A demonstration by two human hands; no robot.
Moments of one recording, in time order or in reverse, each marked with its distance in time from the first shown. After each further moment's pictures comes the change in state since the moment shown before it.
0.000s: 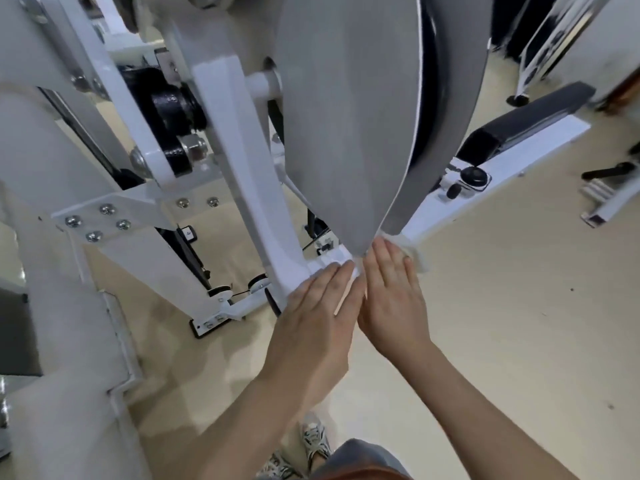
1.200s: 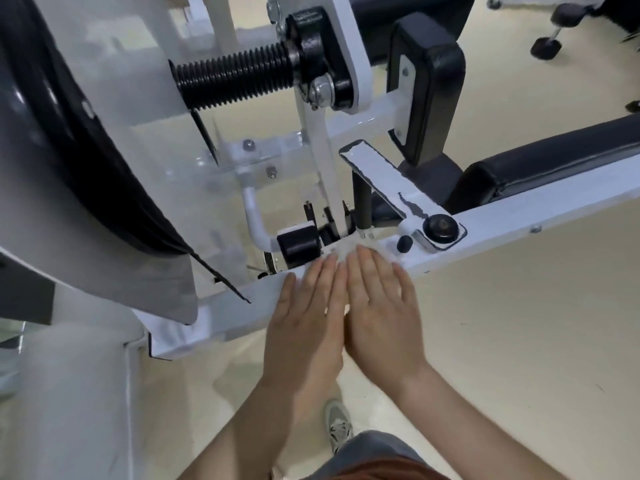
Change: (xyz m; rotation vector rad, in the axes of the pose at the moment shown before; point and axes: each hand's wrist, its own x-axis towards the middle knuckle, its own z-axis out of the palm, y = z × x) left_hand 0.129 0.094 0.073 0.229 0.031 -0.380; right_hand 0.062 0.129 -0.015 0.052 -0.042 -0.300
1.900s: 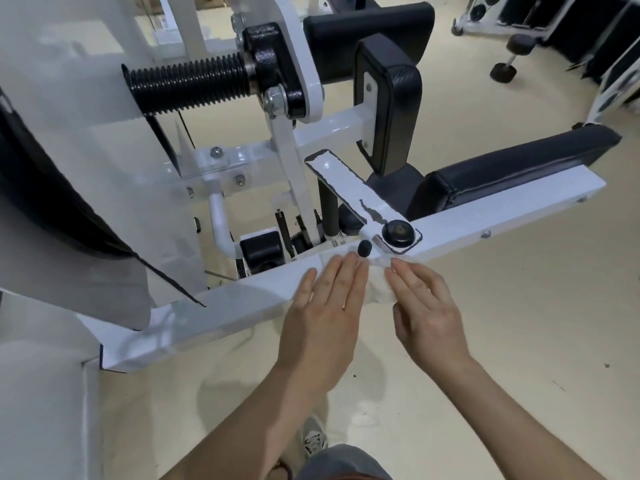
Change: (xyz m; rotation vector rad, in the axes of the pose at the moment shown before) left_hand 0.030 0.051 0.014 0.065 0.067 0.175; right_hand -0.023 0.114 -0.001 0.173 0.238 -0.095
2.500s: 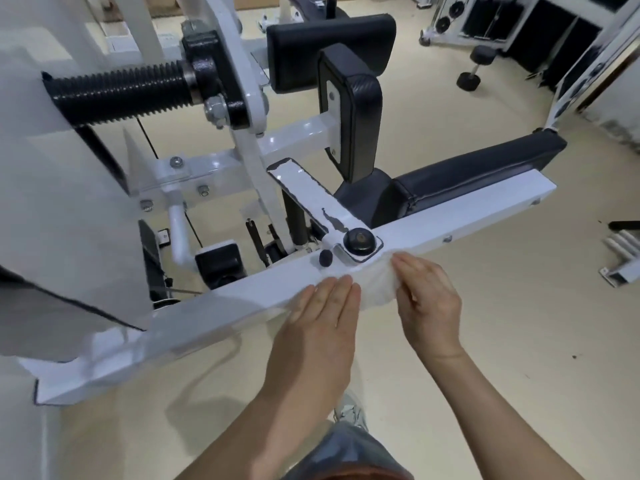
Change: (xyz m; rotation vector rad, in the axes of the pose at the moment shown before) left_hand 0.008 0.030 -0.017 -0.182 -0.025 0.055; right_hand 0.008 0.042 -0.012 0.038 0.210 0.199
